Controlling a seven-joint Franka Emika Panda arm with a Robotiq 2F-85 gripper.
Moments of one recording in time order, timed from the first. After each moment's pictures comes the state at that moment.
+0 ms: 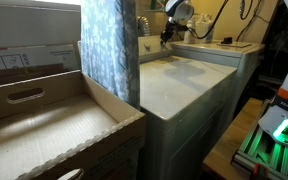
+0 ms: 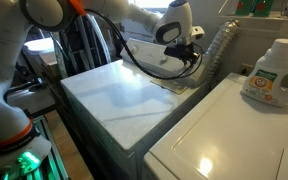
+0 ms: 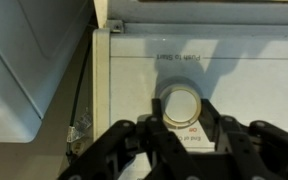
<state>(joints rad) -0.32 0.65 0.01 -1.37 0.23 2.48 -0.51</state>
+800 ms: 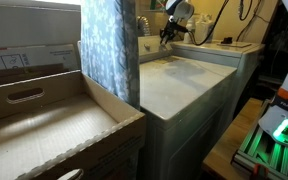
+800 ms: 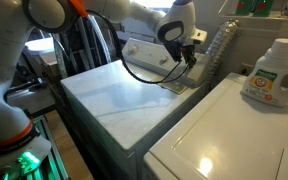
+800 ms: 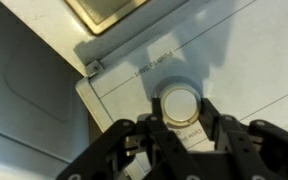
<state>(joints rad) -0.31 0.67 -0.01 -1.31 0.28 2.41 0.04</state>
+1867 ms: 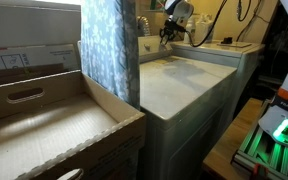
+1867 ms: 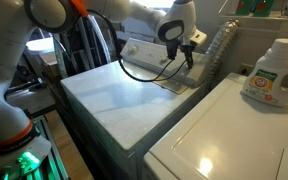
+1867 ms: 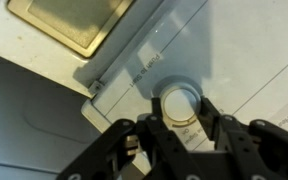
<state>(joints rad) -0.27 0.68 -0.07 -1.29 0.30 2.38 0.33</state>
